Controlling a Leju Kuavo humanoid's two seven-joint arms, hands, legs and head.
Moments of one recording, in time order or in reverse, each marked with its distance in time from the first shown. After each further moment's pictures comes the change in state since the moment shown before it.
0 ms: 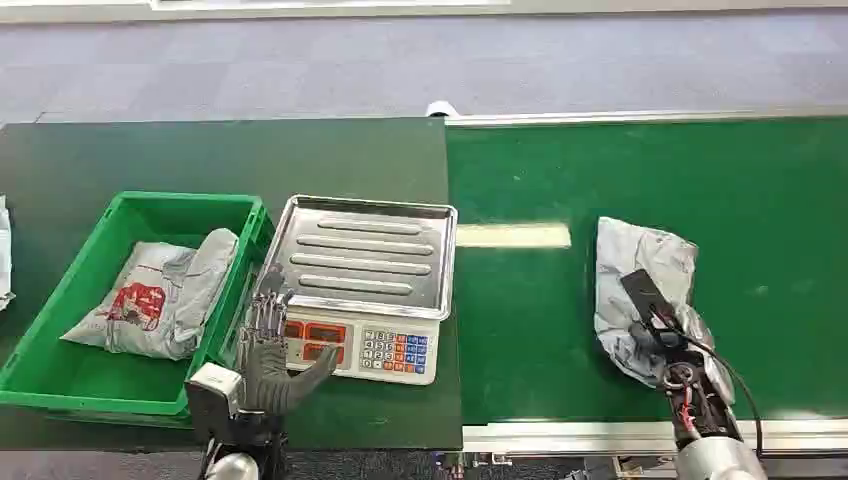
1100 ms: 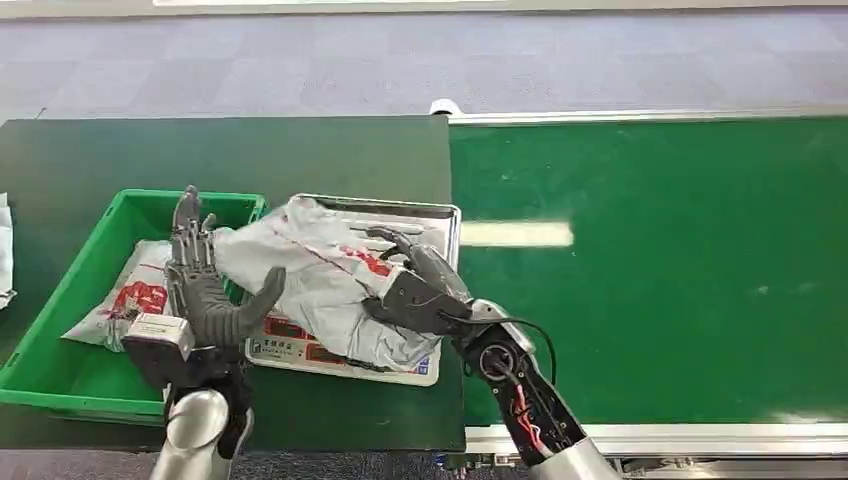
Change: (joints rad) left arm -0.187 -0.011 0.164 -0.066 -0.113 0.074 -0.011; right arm 0.055 0.326 0.715 -0.403 -0.422 0.281 -0.344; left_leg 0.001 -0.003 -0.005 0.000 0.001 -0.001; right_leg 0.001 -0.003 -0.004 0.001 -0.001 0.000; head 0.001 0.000
